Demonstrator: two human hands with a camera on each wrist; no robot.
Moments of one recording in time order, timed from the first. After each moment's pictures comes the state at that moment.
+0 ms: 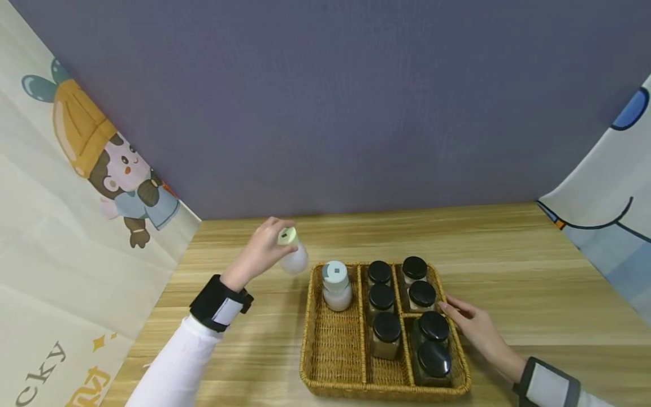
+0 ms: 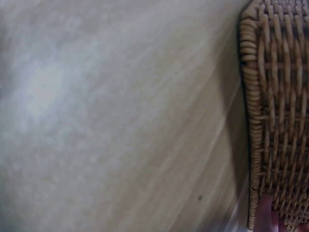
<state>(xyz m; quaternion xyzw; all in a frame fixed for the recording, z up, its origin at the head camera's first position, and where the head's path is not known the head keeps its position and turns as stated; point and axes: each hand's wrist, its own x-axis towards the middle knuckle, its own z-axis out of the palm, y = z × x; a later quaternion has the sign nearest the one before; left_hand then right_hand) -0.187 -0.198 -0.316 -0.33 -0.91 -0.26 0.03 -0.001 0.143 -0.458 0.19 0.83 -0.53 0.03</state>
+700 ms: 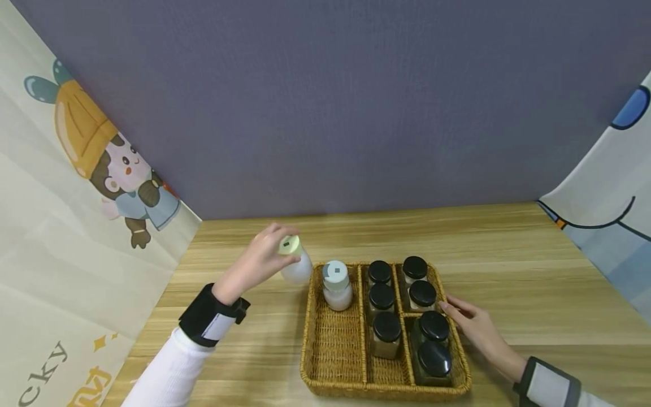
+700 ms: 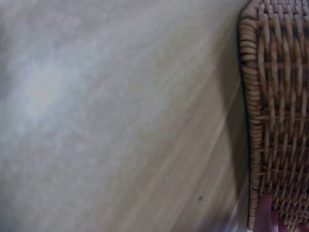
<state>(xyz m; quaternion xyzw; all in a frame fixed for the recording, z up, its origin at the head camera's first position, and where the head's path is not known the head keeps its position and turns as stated) -0.163 -0.199 -0.302 -0.37 -0.89 -0.25 0.03 -0.002 0.143 -0.459 0.19 0.83 -0.53 0.03</state>
